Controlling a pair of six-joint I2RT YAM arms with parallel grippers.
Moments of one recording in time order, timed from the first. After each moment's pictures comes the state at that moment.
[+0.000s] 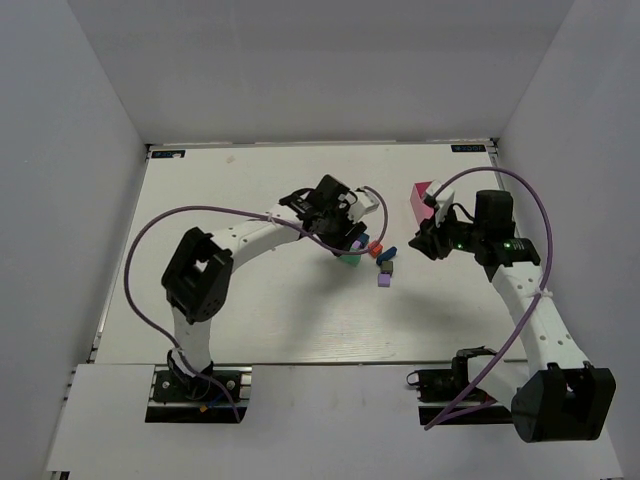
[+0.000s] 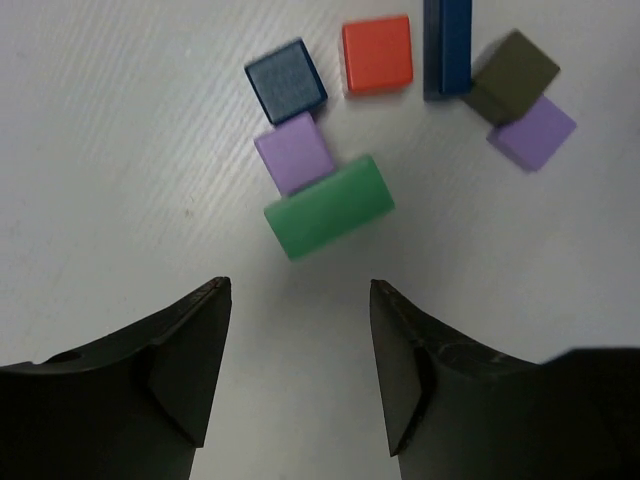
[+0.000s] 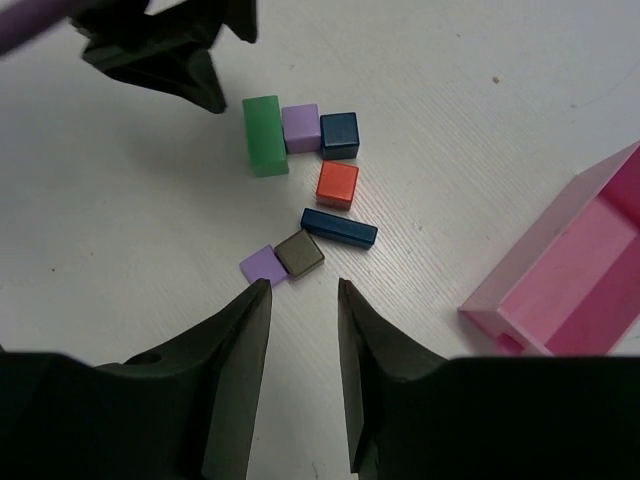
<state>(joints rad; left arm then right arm) -0.76 1.87 1.45 -0.49 0.16 0.21 0.09 1.06 0.89 -0.53 -0.72 -0.52</state>
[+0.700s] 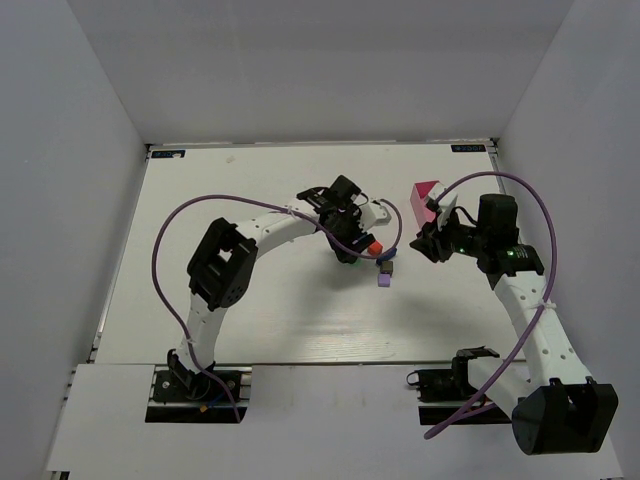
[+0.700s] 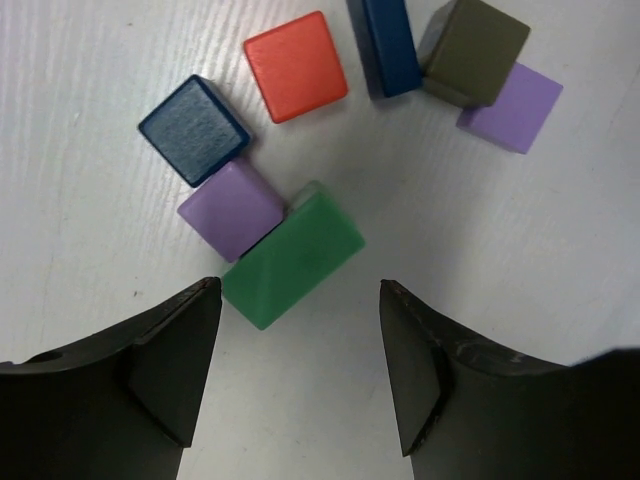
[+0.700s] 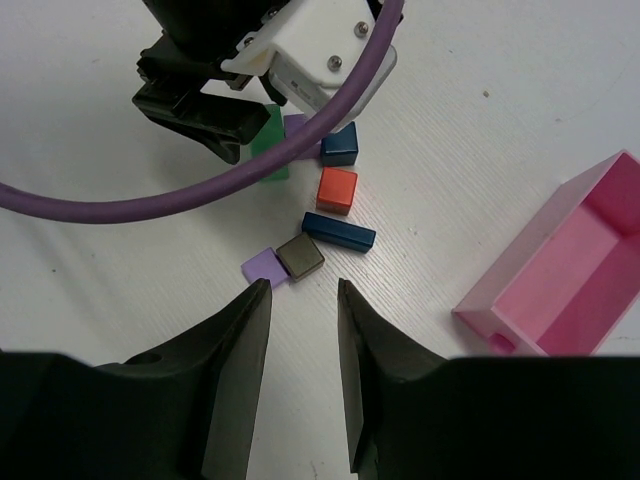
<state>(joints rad) -0.76 2.10 1.68 -0.62 0.29 0.40 0.09 0.99 0.87 -0.52 -0.72 -0.52</state>
